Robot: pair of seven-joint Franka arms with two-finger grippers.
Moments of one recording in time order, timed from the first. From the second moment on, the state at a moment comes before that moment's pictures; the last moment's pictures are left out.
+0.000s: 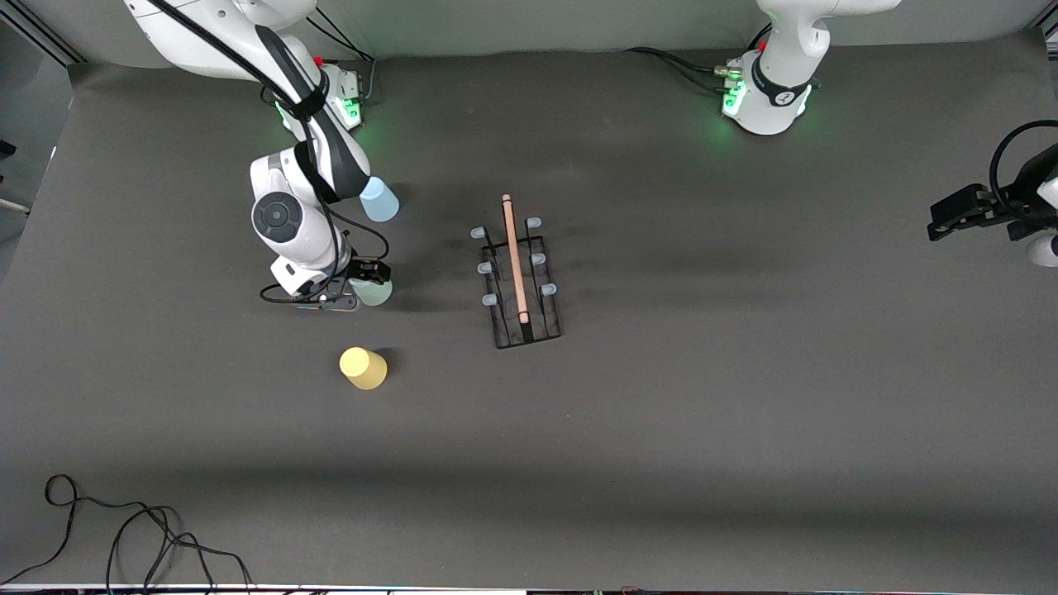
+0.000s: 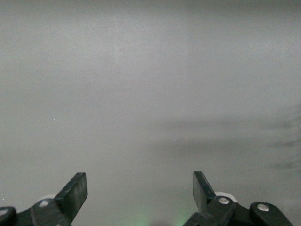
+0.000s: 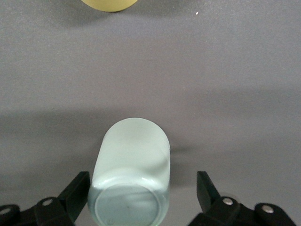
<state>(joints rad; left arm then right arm) -0.03 0.02 0.05 -1.57 0.02 1.53 0.04 0.37 0.22 -0.04 -2.40 0.02 2.48 0.42</state>
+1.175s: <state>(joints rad) -0.04 0.03 0.04 -1.57 0.02 1.54 0.04 0.52 0.08 -0.02 -2.08 0.10 2.08 0.66</state>
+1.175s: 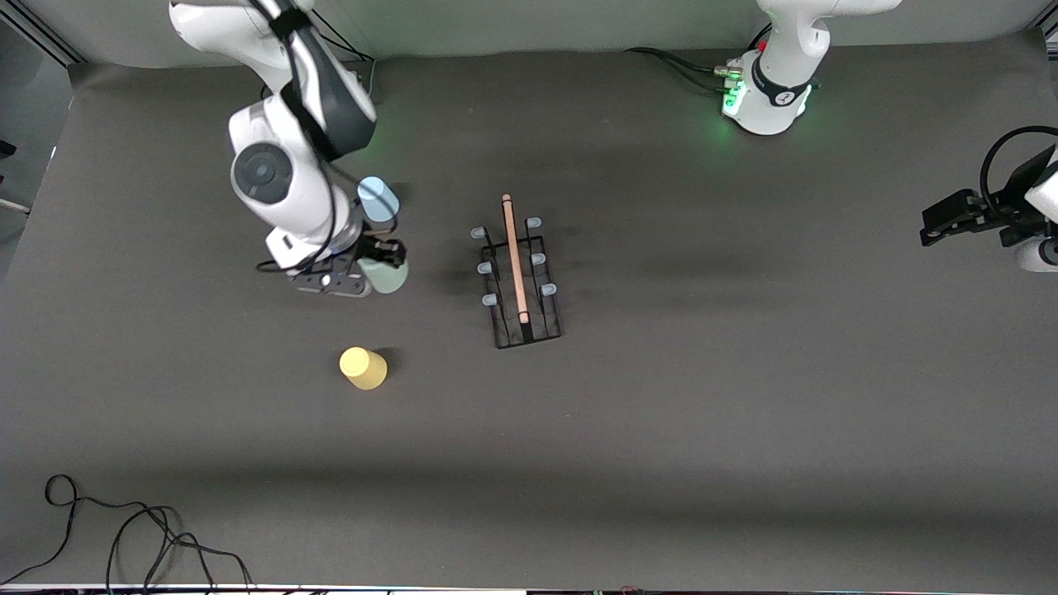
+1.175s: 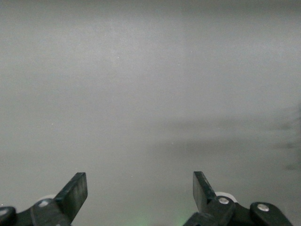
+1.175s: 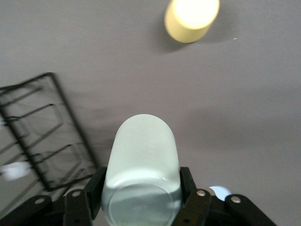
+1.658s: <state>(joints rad) -0.04 0.03 0.04 -1.57 0.02 1.54 0.04 0.71 0.13 -0.02 -2.00 0.10 2.08 0.96</state>
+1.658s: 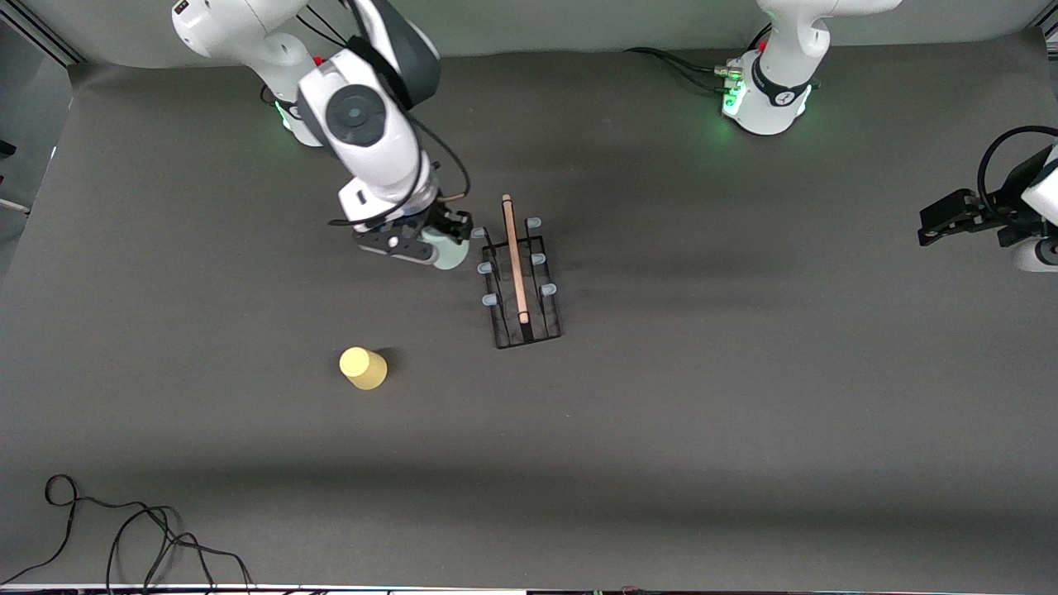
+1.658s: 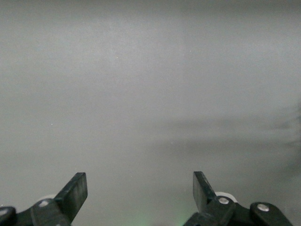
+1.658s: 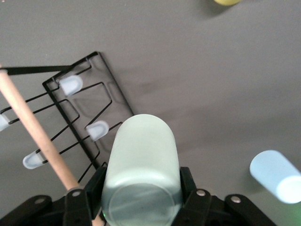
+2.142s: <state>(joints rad) -0.04 0.03 0.04 -1.57 0.02 1.54 0.04 0.77 0.19 -0.02 -1.99 0.10 2.11 1.02</state>
